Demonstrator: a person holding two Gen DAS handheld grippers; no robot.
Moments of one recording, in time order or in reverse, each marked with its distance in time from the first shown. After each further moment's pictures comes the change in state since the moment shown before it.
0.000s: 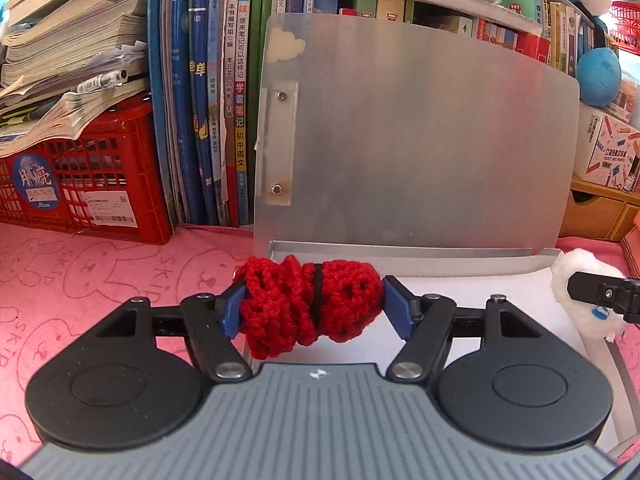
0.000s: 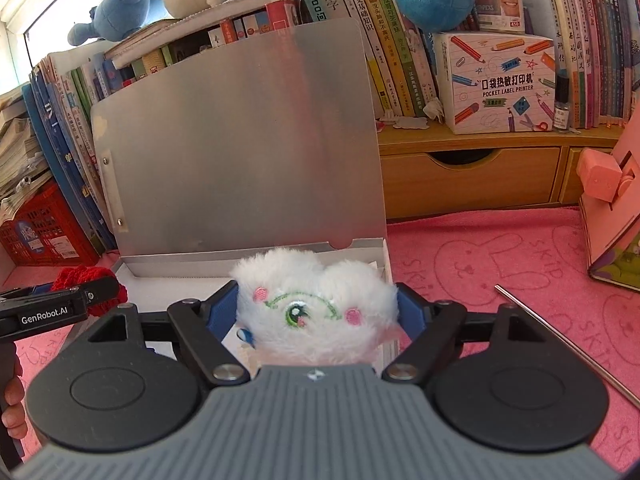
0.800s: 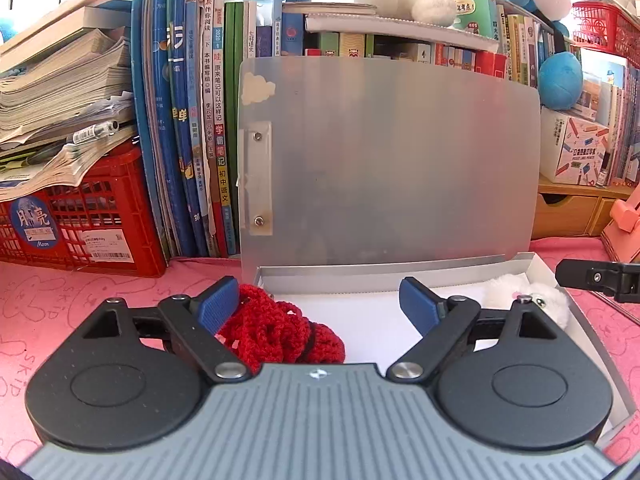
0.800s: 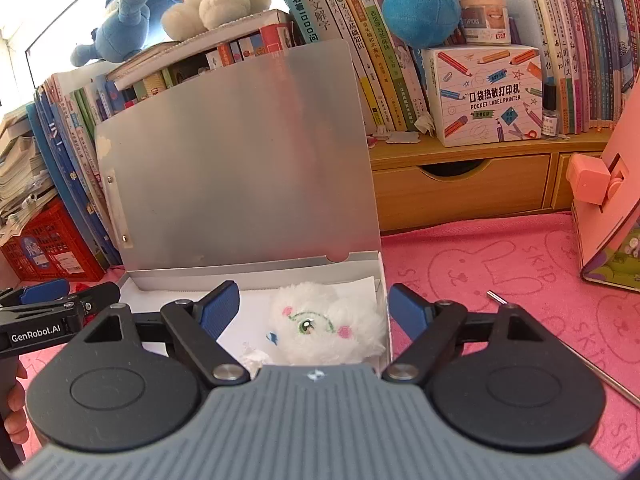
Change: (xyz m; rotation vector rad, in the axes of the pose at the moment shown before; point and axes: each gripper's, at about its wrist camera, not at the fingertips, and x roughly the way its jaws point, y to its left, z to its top) left arm -0.035 -0.009 0.000 0.072 -0.087 -0.044; right arm -0.023 0.000 -0.004 0.025 -0.056 0.016
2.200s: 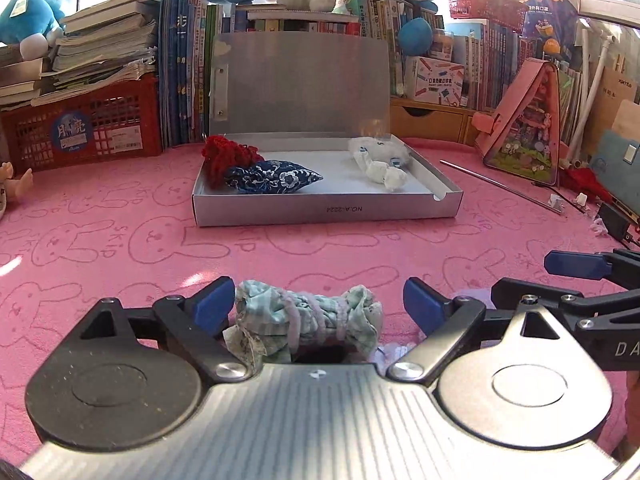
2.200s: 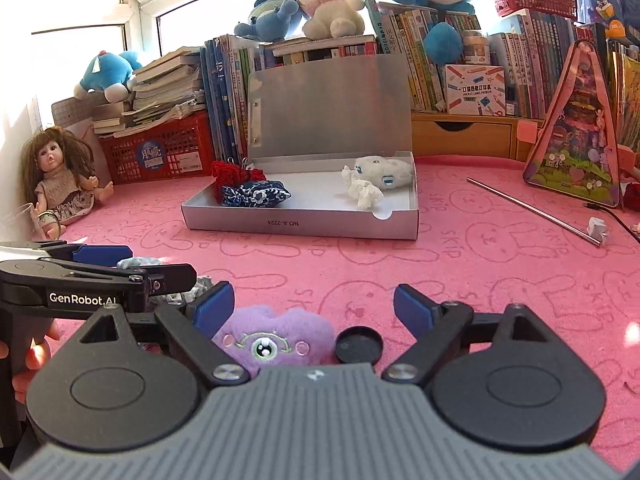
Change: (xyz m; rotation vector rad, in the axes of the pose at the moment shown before) left arm -0.218 -0.041 -0.183 0.038 0.019 -0.137; right arm -0.215 0.036 -0.196 -0.169 -0.083 0.083
